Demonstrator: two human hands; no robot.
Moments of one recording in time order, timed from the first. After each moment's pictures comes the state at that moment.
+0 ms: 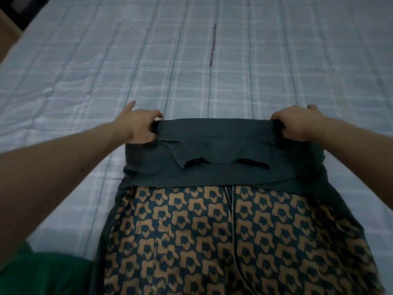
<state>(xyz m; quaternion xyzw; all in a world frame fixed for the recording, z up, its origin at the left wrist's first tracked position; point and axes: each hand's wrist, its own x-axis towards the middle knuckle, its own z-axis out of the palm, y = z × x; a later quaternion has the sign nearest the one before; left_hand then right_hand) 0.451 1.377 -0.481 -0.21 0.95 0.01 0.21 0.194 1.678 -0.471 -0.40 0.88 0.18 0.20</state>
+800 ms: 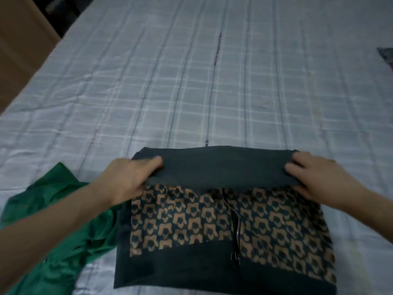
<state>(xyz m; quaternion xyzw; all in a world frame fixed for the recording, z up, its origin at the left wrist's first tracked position) 0.675 1.549 -0.403 -0.05 1.00 0.00 0.05 0.355 1.881 -0.405 -0.66 0.75 0.03 -0.01</state>
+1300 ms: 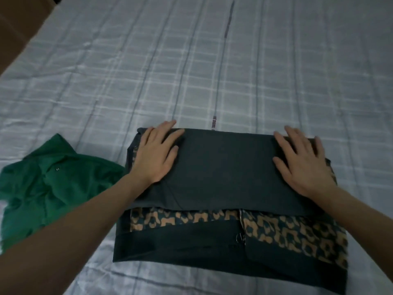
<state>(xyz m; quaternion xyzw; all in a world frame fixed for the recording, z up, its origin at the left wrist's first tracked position) 0.659 1.578 -0.515 -0.20 0.97 0.11 -0.09 0.395 1.876 -0.493 -0.46 0.89 0.01 0.06</state>
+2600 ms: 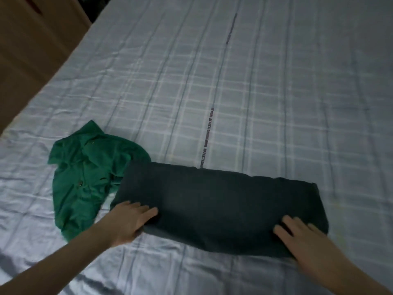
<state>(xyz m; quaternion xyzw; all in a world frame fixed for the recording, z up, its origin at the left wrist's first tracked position) 0.839 1.713 -0.443 -0.05 0.96 0.03 0.27 0.526 2.058 -0.446 -0.61 0.76 0.08 0.20</state>
